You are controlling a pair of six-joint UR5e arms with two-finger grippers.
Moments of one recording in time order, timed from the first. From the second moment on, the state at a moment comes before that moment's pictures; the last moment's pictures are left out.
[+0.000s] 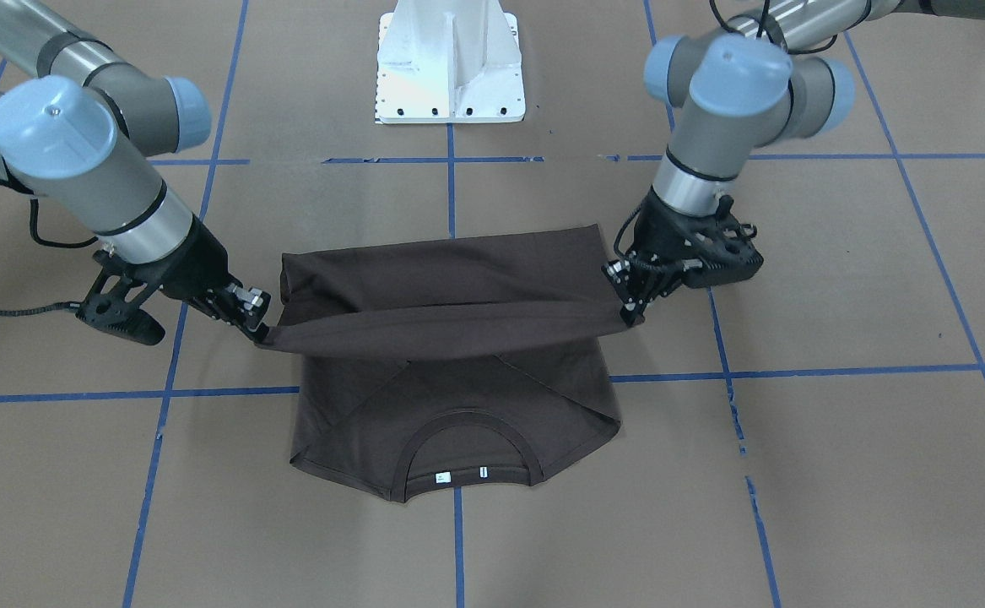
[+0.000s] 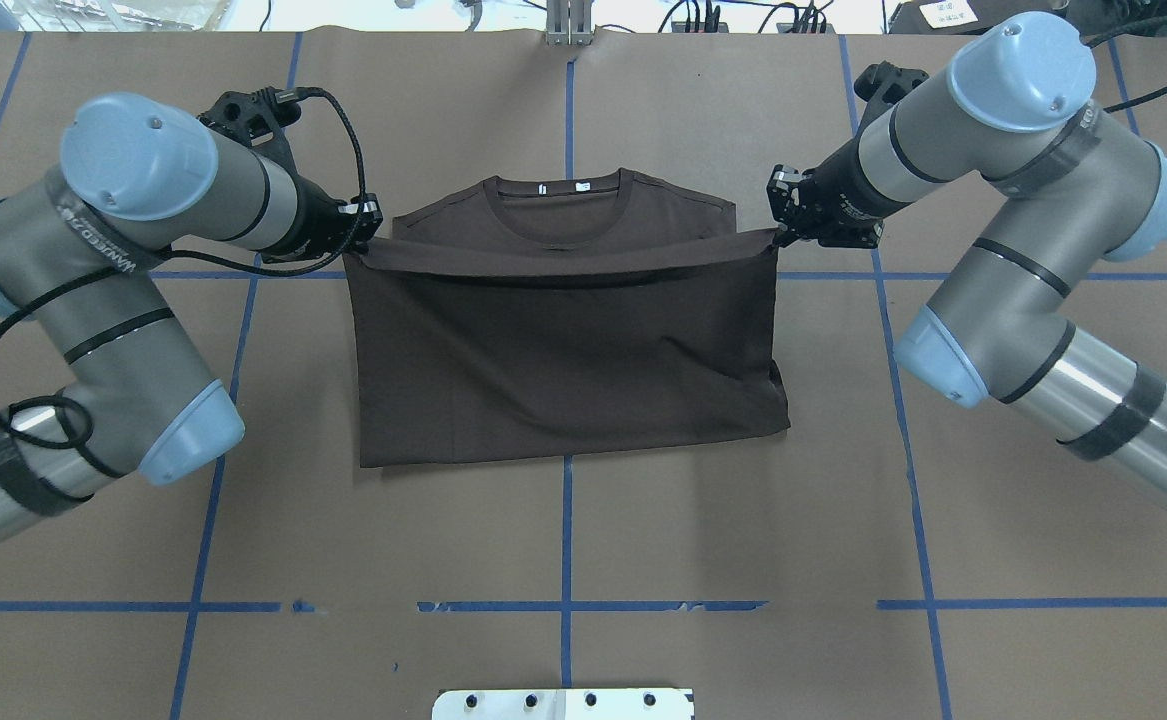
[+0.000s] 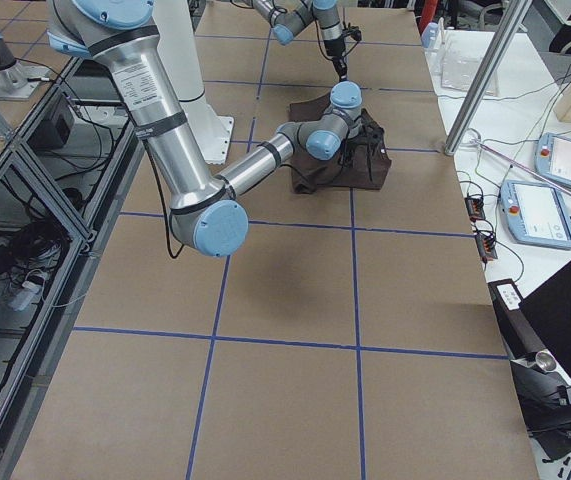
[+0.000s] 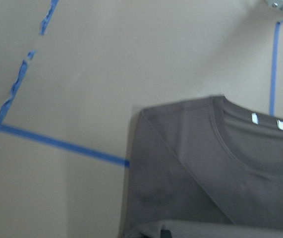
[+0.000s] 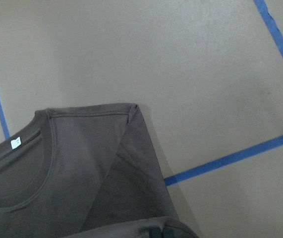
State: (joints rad) left arm -0.75 -2.06 -1.68 -1.95 -1.83 -1.41; right arm 0.87 -1.09 1.61 -1.18 2.11 1.47
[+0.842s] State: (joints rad) left arm -0.79 -2.15 -1.44 -2.07 -1.81 -1.38; right arm 0.89 -0.89 1.26 -1.05 2.06 1.47
